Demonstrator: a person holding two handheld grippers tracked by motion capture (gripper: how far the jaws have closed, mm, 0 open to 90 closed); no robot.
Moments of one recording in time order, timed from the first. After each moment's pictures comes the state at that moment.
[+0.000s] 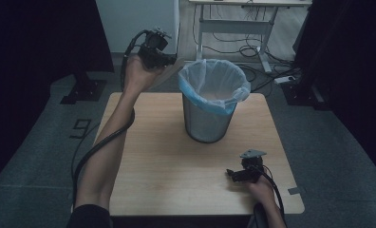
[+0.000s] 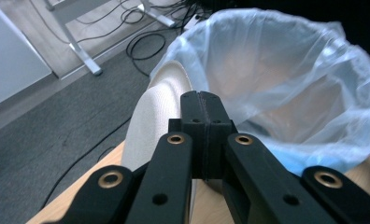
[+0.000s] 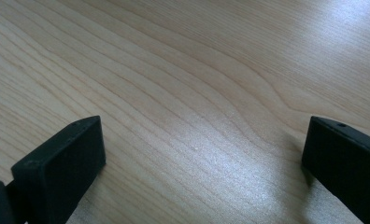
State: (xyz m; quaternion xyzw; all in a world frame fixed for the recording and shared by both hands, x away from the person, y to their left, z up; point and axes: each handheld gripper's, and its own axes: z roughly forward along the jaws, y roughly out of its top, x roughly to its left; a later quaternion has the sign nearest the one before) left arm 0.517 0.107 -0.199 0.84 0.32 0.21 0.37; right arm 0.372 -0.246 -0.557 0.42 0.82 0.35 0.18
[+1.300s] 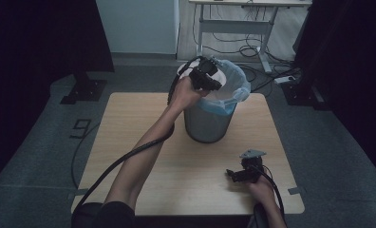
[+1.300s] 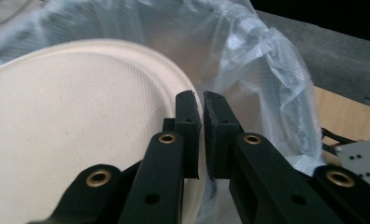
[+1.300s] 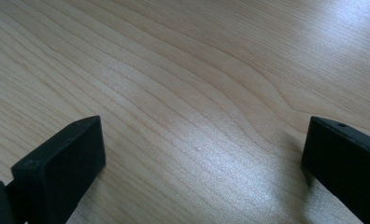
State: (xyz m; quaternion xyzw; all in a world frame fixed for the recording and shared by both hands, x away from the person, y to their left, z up) left arm 0.524 -0.020 -0.275 0.90 0.22 0.13 0.36; right arm 0.372 -0.246 -0.557 0.42 0.82 0.35 0.18
